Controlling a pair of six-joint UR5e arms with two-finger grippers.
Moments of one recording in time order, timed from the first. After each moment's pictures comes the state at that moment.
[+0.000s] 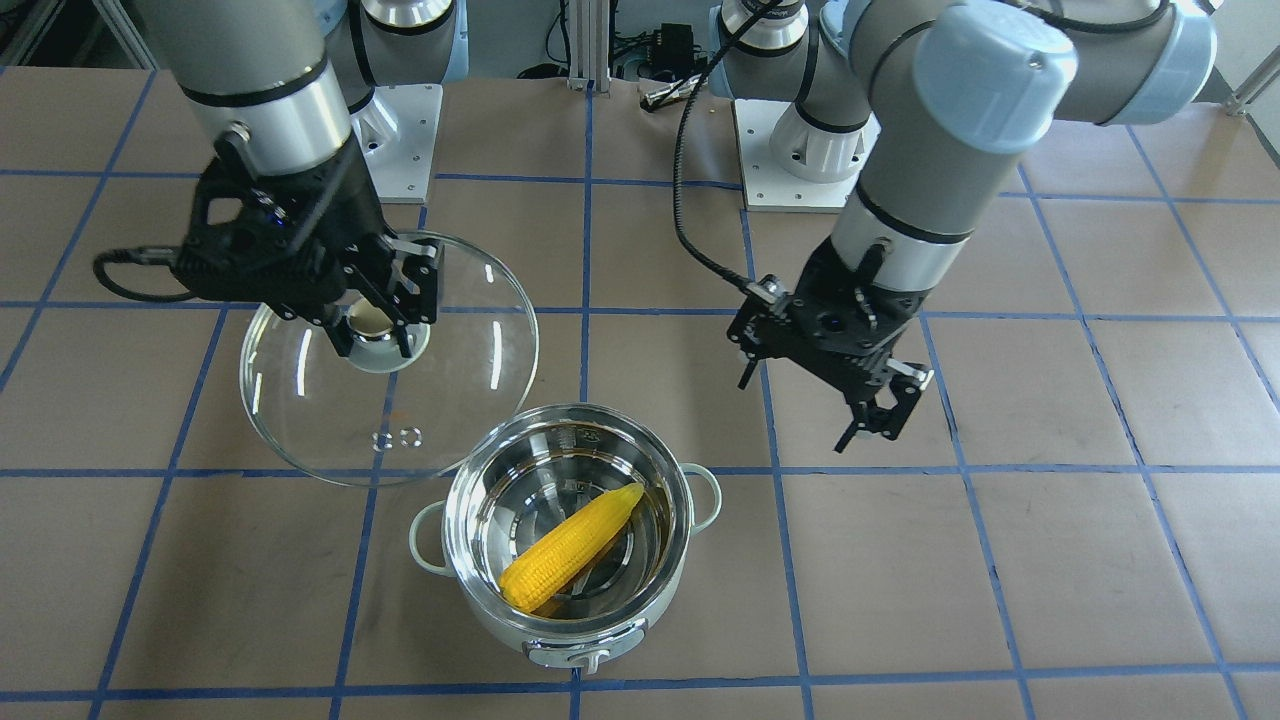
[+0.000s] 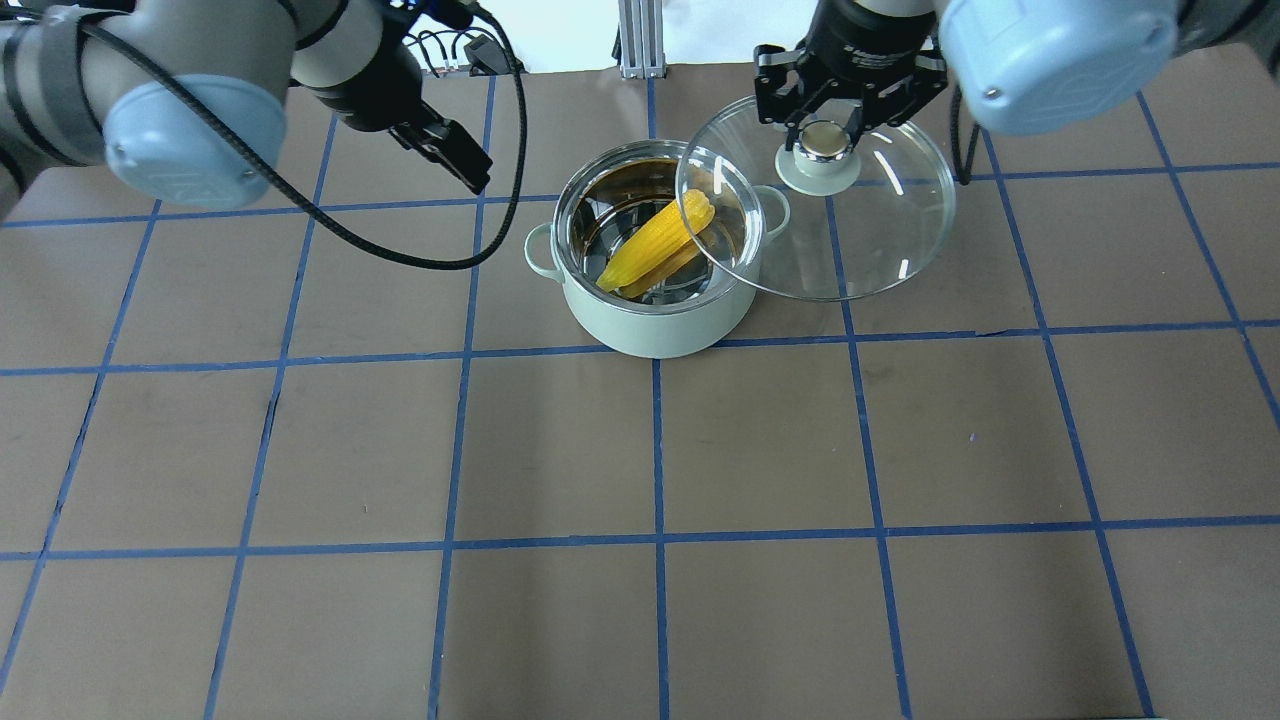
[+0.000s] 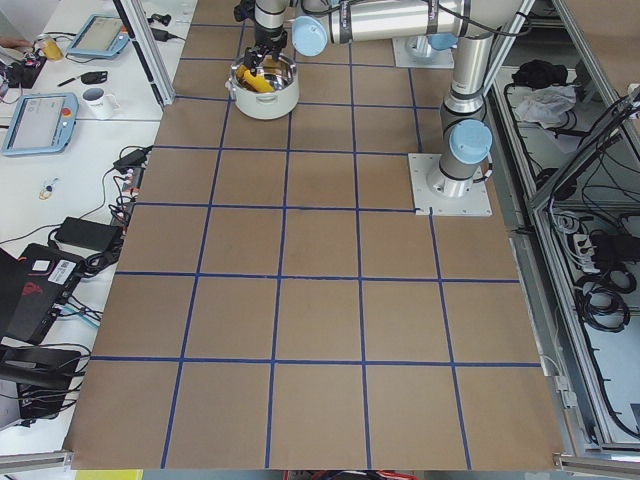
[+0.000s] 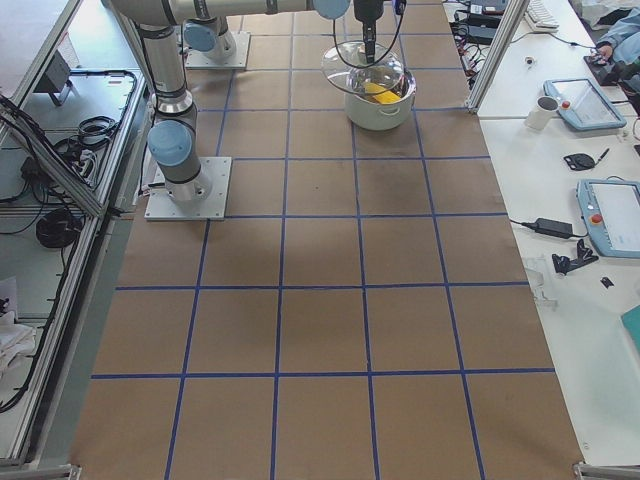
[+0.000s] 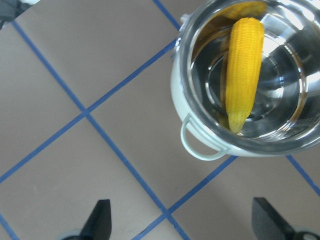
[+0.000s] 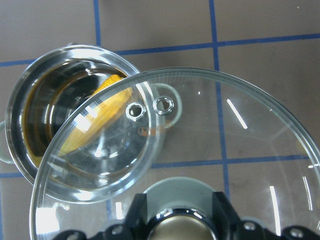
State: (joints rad) left arm -1.61 -1.76 -1.54 -1.20 1.43 0.61; right arm 1.71 -1.42 1.43 -1.77 -1.55 0.21
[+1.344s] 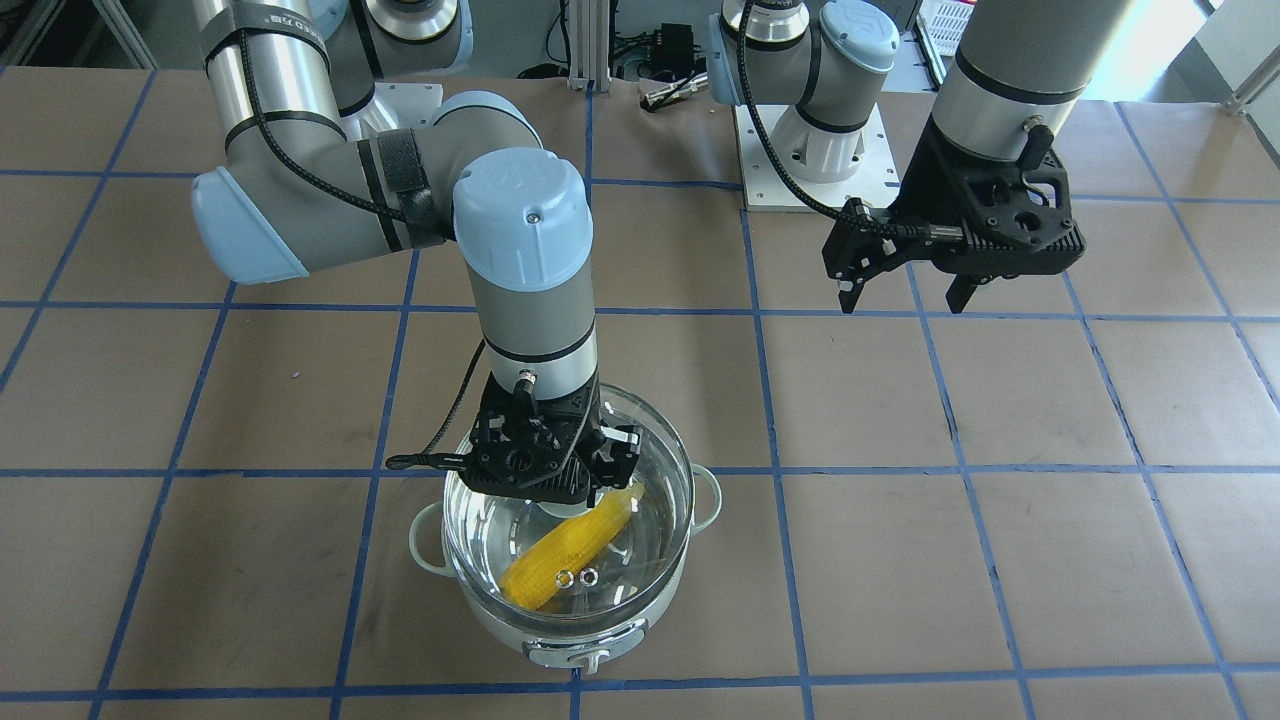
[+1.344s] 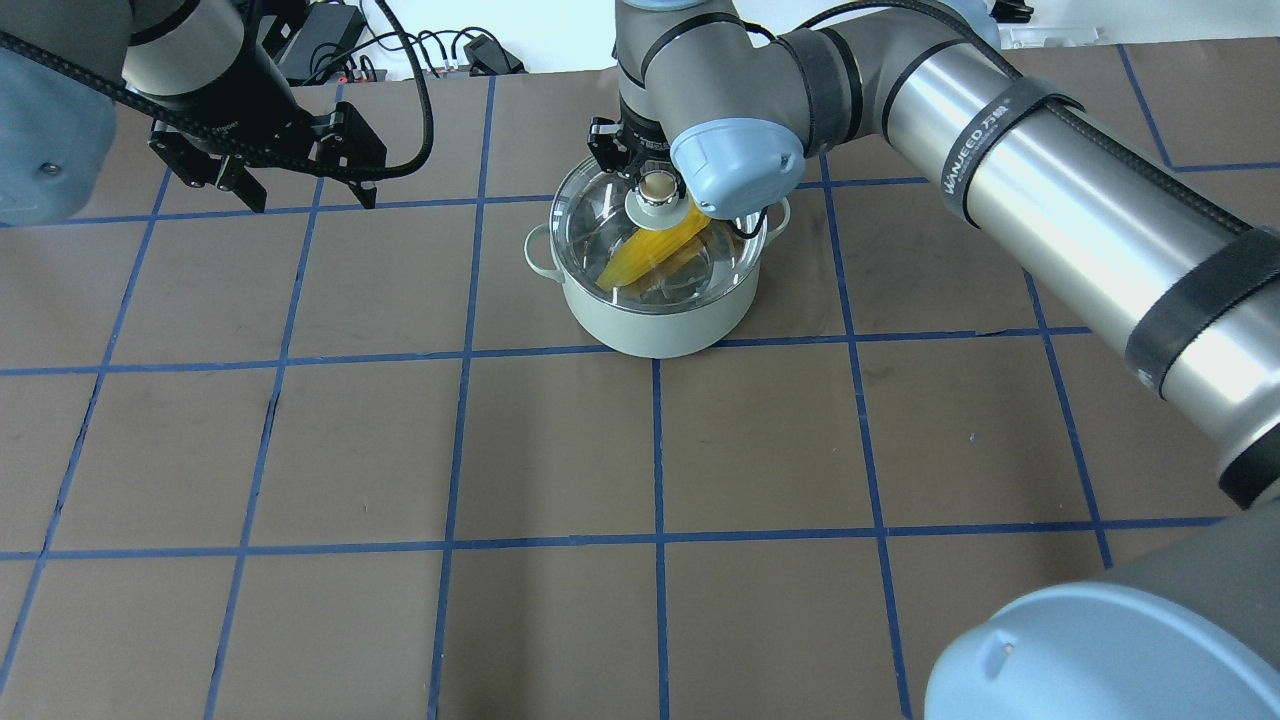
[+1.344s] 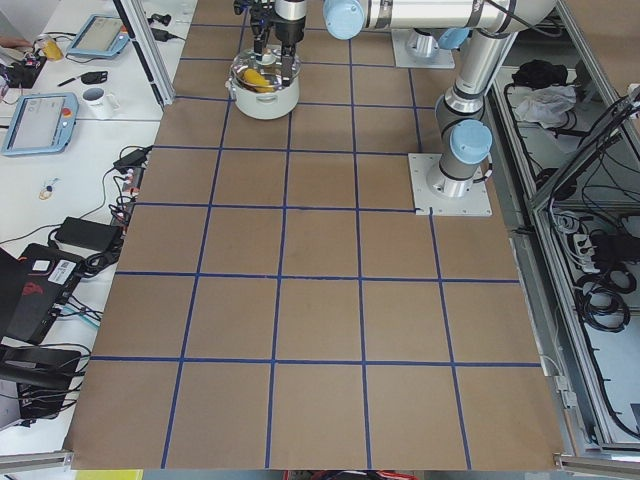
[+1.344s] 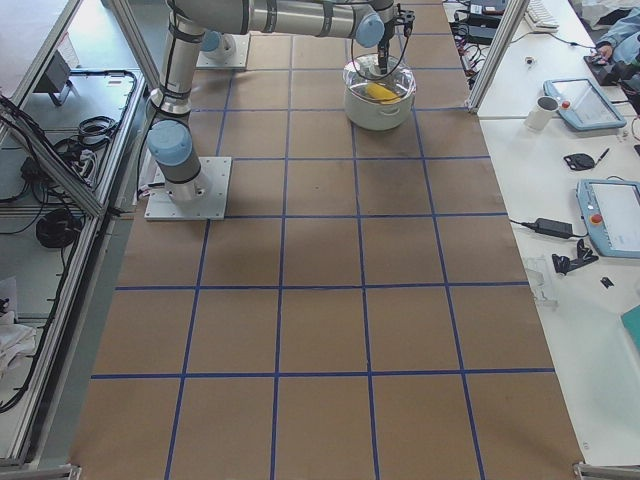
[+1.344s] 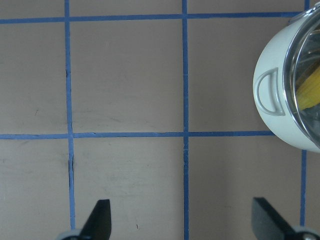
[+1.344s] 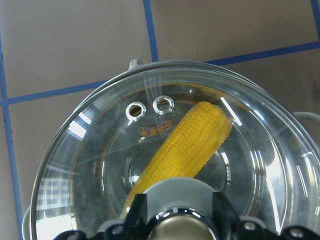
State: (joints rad) left arm -1.54 -1.59 -1.56 -1.45 1.60 0.03; right arm 1.90 -1.09 1.36 -2.06 -1.60 0.49
